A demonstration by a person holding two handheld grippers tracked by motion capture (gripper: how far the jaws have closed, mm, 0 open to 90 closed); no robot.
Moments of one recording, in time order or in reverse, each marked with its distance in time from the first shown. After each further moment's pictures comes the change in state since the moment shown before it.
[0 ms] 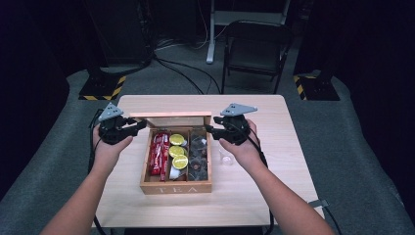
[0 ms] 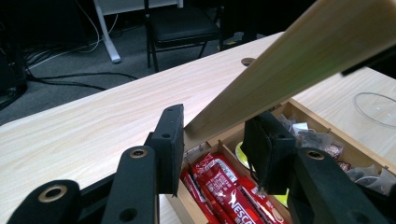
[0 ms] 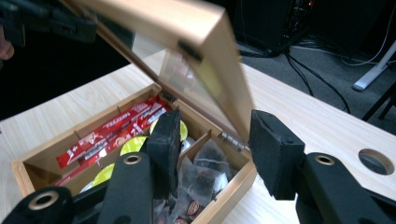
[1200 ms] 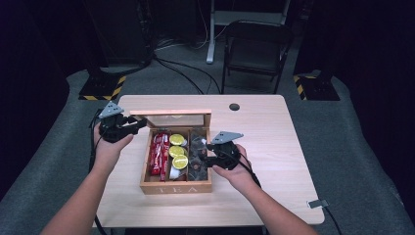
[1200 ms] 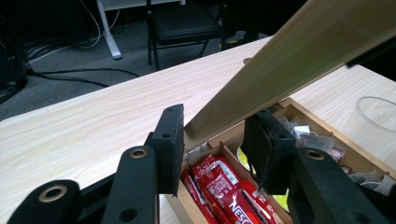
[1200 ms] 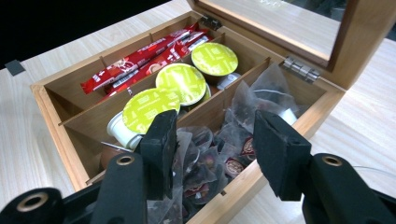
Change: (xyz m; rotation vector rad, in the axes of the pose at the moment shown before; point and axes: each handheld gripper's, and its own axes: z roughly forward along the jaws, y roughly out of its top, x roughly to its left) left arm 0.001 0.004 0.003 0.009 0.006 -0.021; right arm 0.031 -0.070 0.029 0.122 0.097 -0.010
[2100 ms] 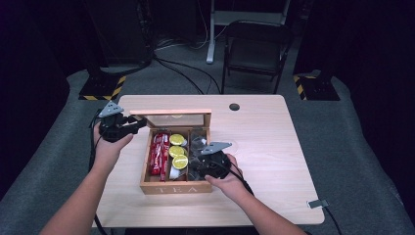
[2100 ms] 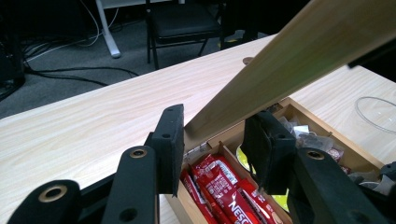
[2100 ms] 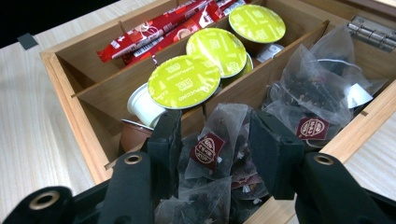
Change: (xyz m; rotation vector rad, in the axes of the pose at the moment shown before) left arm 0.001 0.001 0.000 0.007 -0.004 -0.004; right arm 0.021 -0.021 0.029 0.058 0.069 -0.001
